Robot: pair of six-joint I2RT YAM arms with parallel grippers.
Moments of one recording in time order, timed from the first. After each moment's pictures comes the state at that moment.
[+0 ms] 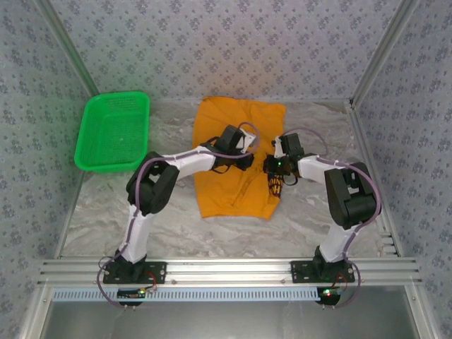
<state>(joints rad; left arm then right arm) -0.70 2.13 1.52 -0.18 0.30 -0.21 0.27 1.73 0.94 -0.13 -0.32 0.35</state>
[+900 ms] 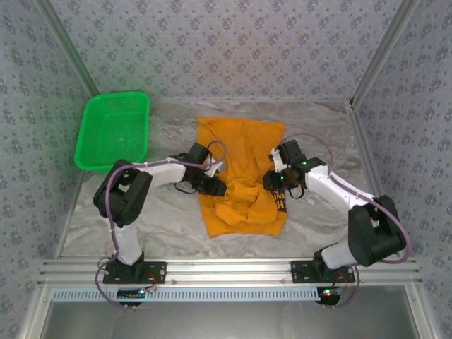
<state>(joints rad) -0.58 1.85 1.09 -0.41 0.60 -0.24 0.42 1.40 0.91 -0.61 -0.19 0.21</state>
